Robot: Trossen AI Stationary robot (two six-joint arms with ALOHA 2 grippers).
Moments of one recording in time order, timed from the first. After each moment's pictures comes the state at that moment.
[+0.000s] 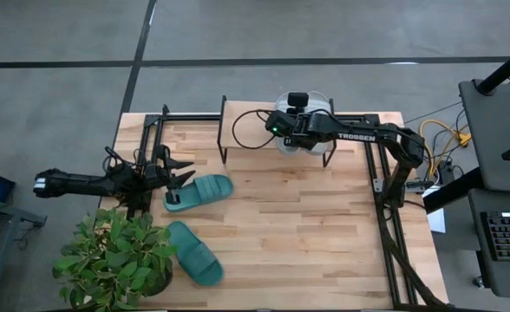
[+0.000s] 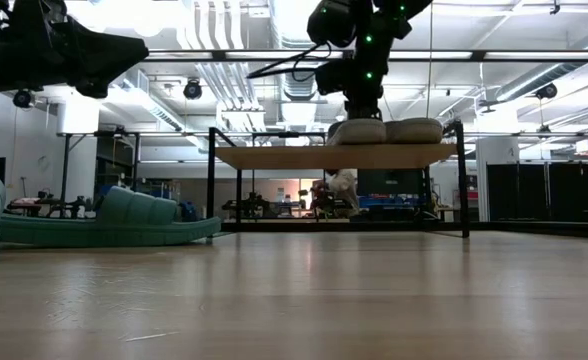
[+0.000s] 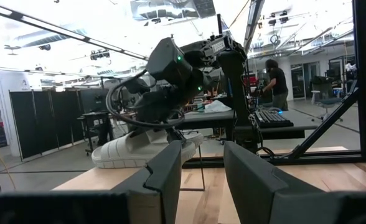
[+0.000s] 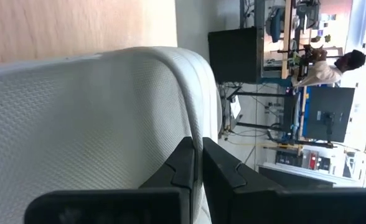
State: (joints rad) left arm -0.03 0.25 0.01 0.49 -0.25 0.20; right arm -0.31 1.79 1.51 -0.74 0.90 -0.52
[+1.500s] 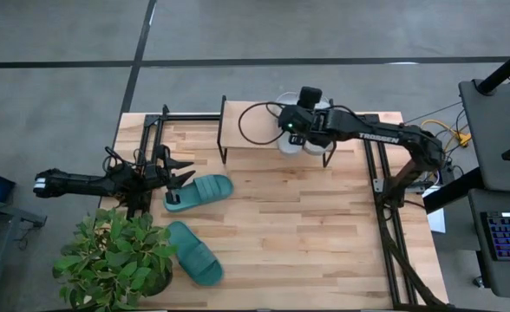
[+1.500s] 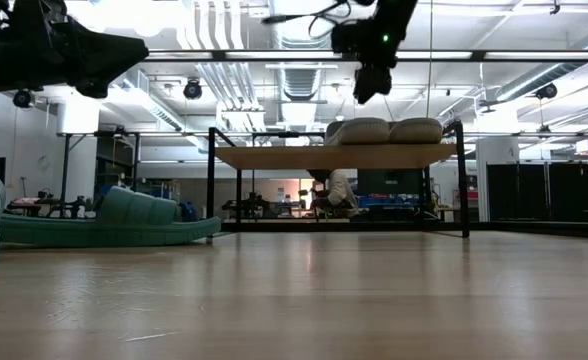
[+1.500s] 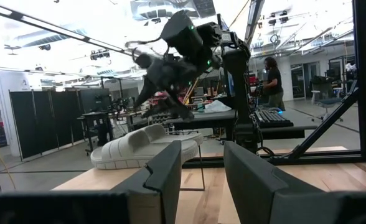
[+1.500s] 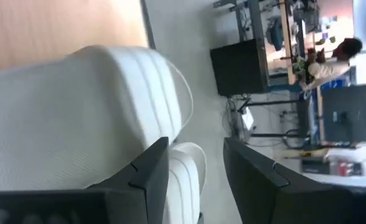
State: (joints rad) left arm -0.03 0.25 0.01 0.49 -0.25 0.20; right arm -0.27 1.63 1.52 -0.80 0.84 -0.44
